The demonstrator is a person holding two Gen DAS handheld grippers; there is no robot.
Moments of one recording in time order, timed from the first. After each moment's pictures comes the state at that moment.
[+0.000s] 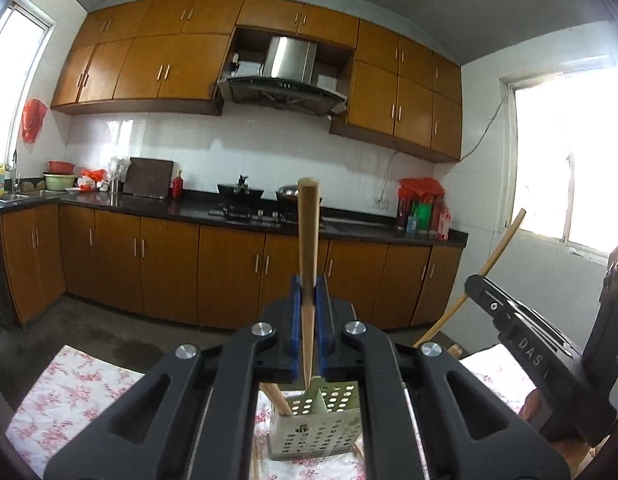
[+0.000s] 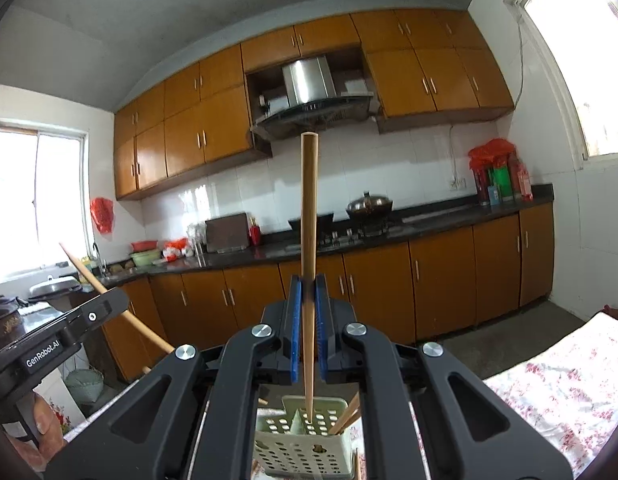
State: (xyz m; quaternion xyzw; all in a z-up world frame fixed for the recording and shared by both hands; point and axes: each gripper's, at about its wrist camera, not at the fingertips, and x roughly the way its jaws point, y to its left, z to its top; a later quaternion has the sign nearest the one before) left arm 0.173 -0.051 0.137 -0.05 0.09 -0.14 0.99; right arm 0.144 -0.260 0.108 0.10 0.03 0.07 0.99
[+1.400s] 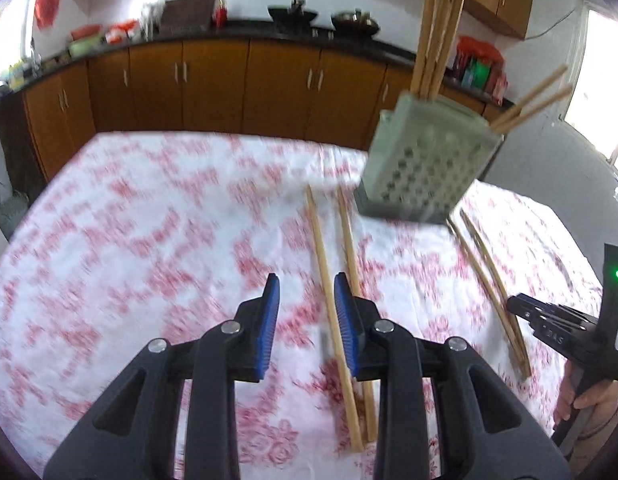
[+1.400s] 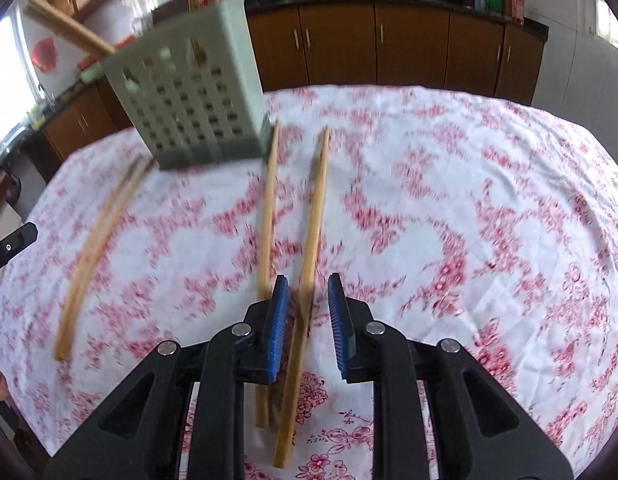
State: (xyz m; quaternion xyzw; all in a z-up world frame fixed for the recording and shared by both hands) left arm 0.144 0.034 -0.071 -0.05 0.39 -0.08 0.92; right arm 0.143 -0.271 -0.108 0.06 0.44 0.03 0.90
